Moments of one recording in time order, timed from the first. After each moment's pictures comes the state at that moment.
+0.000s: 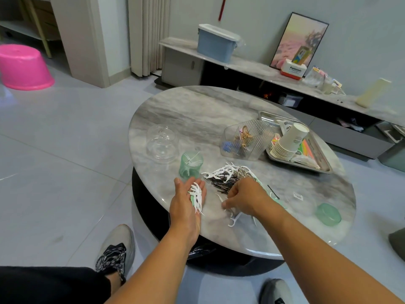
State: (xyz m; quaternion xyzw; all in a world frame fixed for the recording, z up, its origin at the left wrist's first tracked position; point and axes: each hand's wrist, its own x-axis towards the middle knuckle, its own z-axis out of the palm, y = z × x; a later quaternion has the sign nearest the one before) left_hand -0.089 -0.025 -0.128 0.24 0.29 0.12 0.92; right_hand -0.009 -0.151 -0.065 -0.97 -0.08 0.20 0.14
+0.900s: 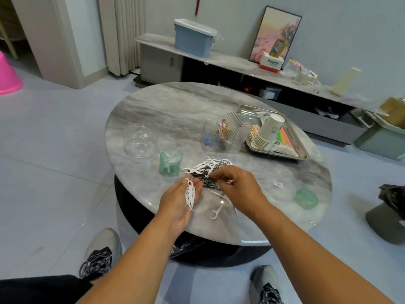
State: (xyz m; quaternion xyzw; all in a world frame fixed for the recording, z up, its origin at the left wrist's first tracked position) left_hand -0.084 -0.038 -0.106 0.22 0.29 0.03 0.93; right_hand -0.029 -0.189 -0.063 -0.91 -0.25 -0.02 0.33
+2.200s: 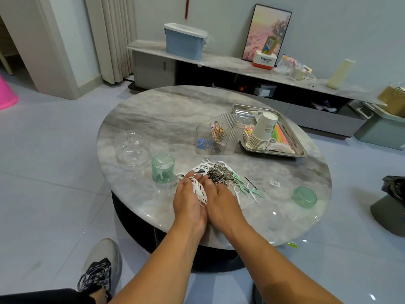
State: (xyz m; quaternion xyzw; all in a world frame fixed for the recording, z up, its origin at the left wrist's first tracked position) left_hand -0.058 -0.083 -0.102 0.25 0.30 0.12 0.91; right_hand -0.060 -0.155 -0.083 -0.91 0.03 0.10 0.41
